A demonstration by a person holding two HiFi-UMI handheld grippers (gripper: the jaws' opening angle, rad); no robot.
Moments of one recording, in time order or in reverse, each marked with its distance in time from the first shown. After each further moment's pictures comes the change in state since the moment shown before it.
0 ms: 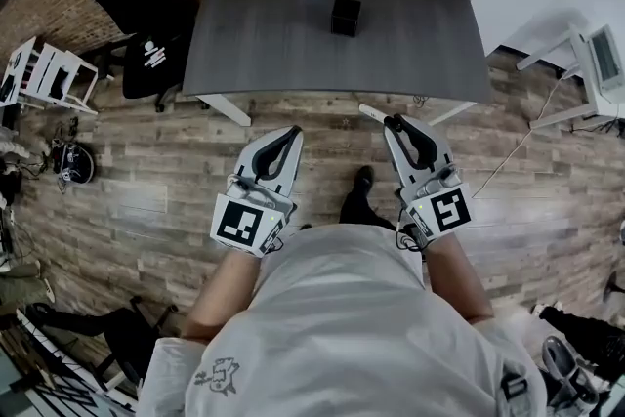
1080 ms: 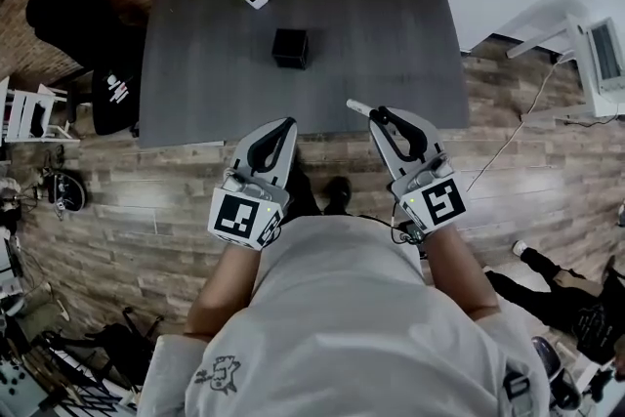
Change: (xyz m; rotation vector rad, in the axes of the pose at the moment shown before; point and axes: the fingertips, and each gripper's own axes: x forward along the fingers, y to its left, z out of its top) left arm 0.248 0.020 -0.023 -0.059 0.071 -0.034; right arm 0.070 -0.210 -0.056 0.044 0.068 0.018
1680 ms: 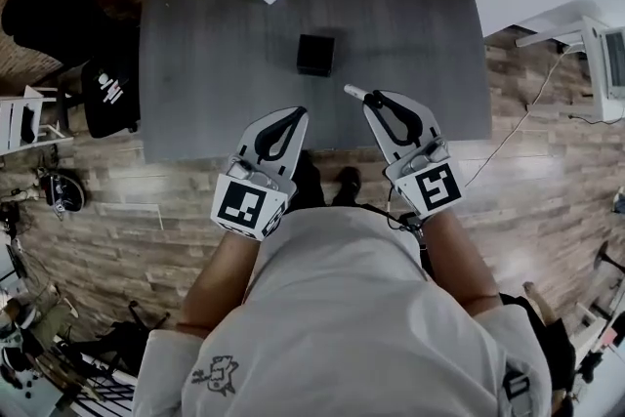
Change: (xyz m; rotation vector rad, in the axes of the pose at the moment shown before) left arm 0.052 0.118 -0.023 -0.045 0.096 -0.091; right arm 0.150 -0.007 -0.034 0.036 0.116 0.012
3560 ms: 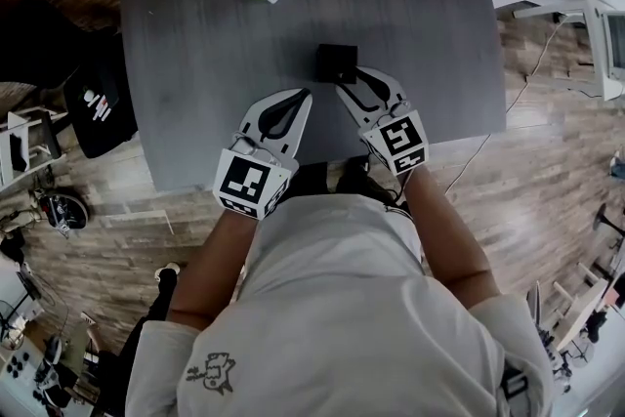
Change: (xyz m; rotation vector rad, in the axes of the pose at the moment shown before) left arm 0.053 0.112 -0.045 -0.049 0.119 -0.135; right arm 0.153 -0.014 -0.142 0.110 0.303 -0.051
